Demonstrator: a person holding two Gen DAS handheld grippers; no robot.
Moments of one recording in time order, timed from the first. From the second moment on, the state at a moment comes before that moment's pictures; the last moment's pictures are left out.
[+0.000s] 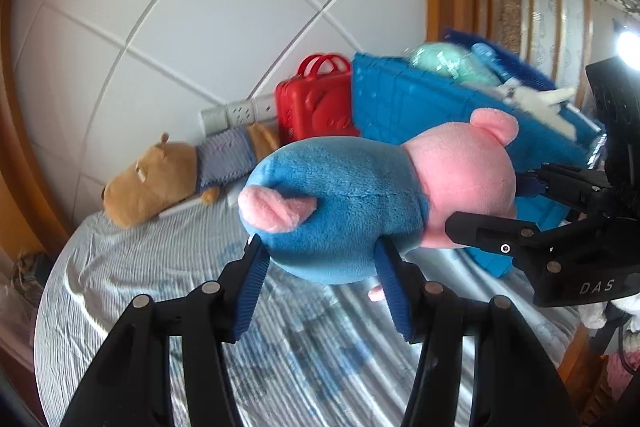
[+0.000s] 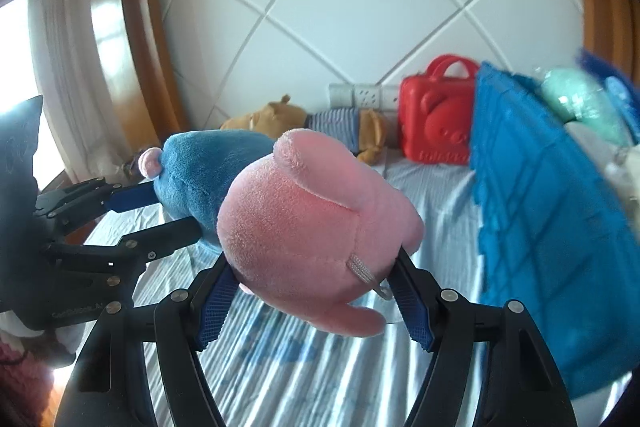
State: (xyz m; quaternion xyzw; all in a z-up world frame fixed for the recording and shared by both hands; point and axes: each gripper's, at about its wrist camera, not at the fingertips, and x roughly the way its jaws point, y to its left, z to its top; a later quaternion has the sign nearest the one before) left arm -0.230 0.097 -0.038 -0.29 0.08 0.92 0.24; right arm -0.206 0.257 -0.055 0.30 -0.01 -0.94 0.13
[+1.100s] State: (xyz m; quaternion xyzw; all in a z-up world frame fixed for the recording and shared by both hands) left arm -0.349 0.490 0.013 -0.37 0.15 0.88 0.25; right arm -0.283 0.606 0.023 0.33 0.00 -0.94 0.04
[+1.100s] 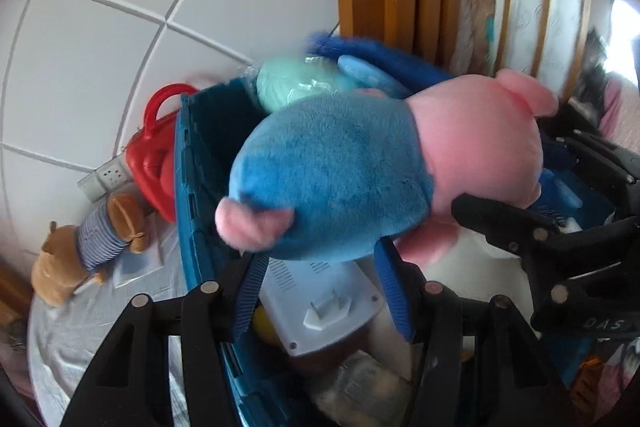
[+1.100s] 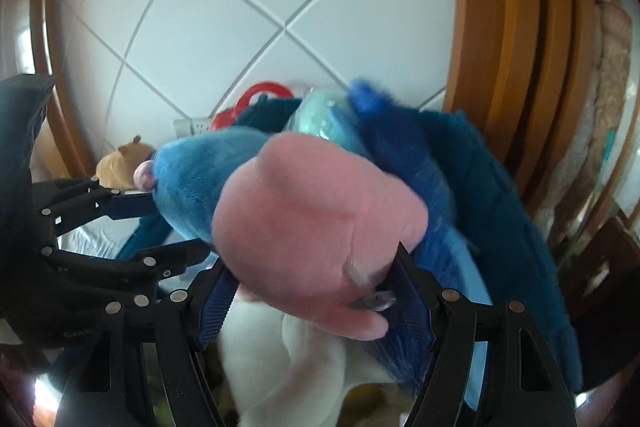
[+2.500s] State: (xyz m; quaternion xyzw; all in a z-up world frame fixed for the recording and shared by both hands) left arm -0.131 0.160 0.019 -0.33 0.01 0.94 0.11; right arm -0.059 0.335 0.004 0.25 0.02 -0.97 0.01
